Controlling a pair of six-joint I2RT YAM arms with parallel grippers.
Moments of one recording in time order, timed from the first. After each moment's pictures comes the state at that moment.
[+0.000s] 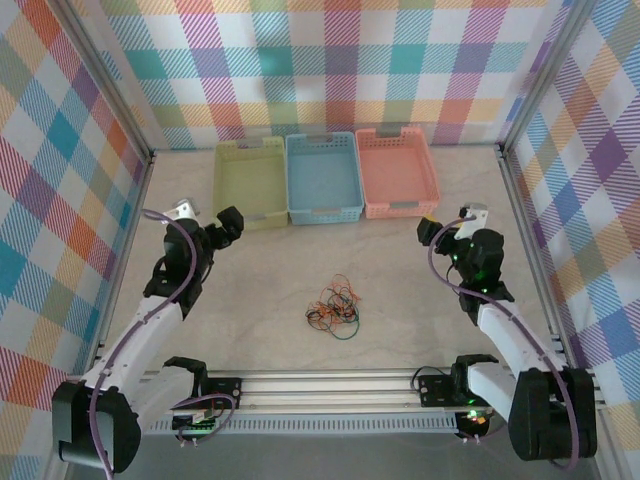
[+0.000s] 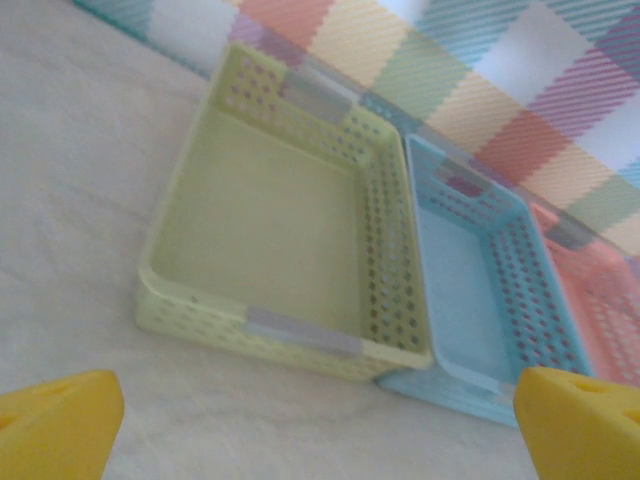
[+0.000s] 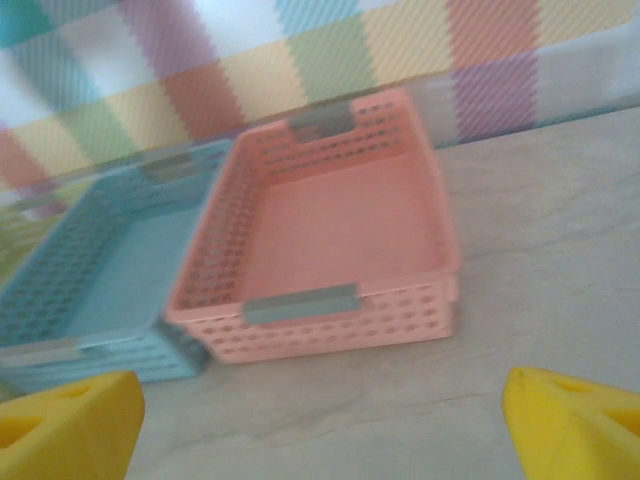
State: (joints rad) left arm -0.17 0.96 0.63 -0.03 -0.08 -0.62; right arm 0.06 0.98 0.43 0.32 -0.18 0.28
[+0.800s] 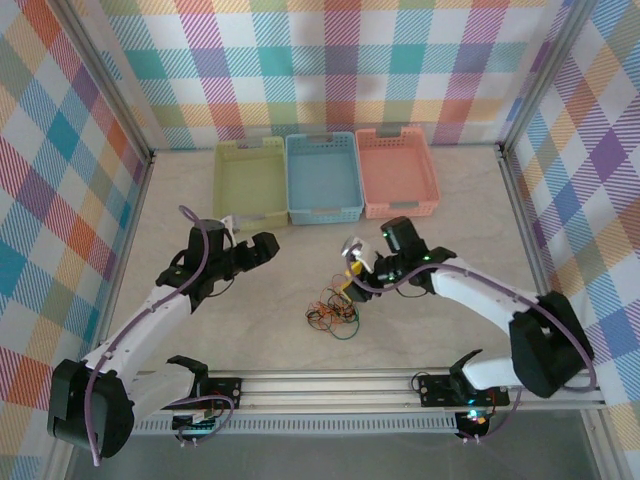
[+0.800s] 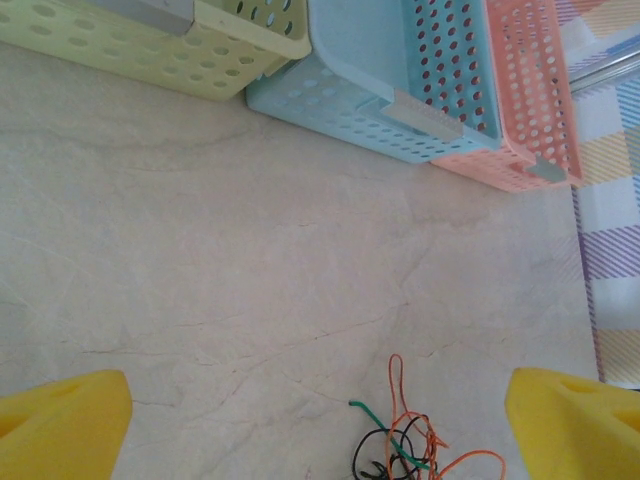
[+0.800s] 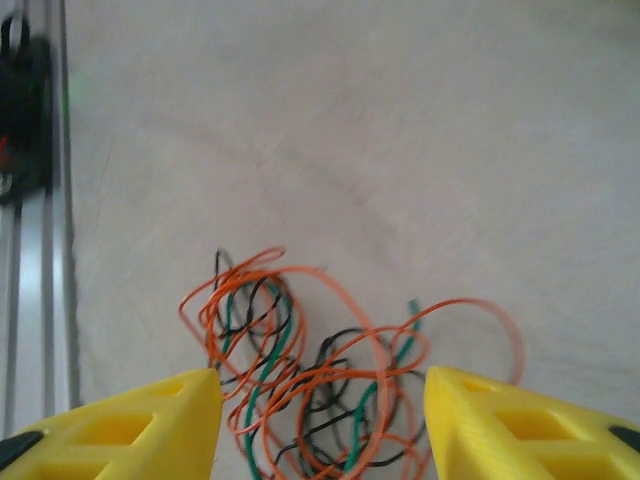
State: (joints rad) left arm -0.32 1.05 0.67 -0.27 0.27 -0.70; right arm 0.59 1.38 0.80 -0.35 -0.64 -0.37
